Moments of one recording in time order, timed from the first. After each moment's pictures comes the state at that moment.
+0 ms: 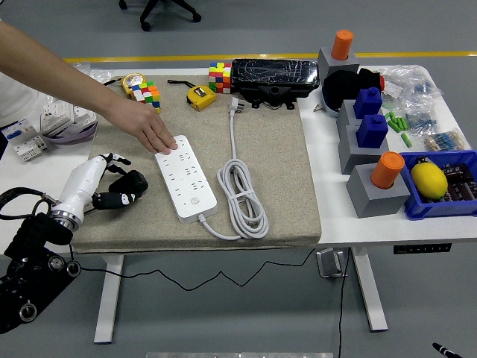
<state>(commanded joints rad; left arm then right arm) -0.30 0.34 -0.93 -1.08 1.74 0.44 0.03 0.07 -0.22 1.15 0.31 -1.03 -0.01 -0.06</state>
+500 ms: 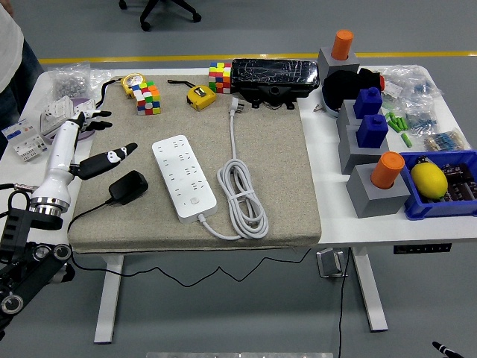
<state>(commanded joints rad) -0.22 0.32 -1.11 -1.29 1.37 0.60 -0.24 0.07 -0.21 1.15 0.31 -1.03 -0.01 -0.06</state>
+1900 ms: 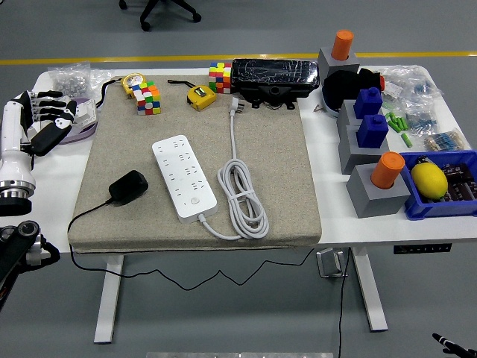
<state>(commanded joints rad) -0.21 0.32 -1.26 -1.30 1.29 0.55 -0.17 0.11 -0.23 1.13 0.30 -1.03 -0.02 -0.06</state>
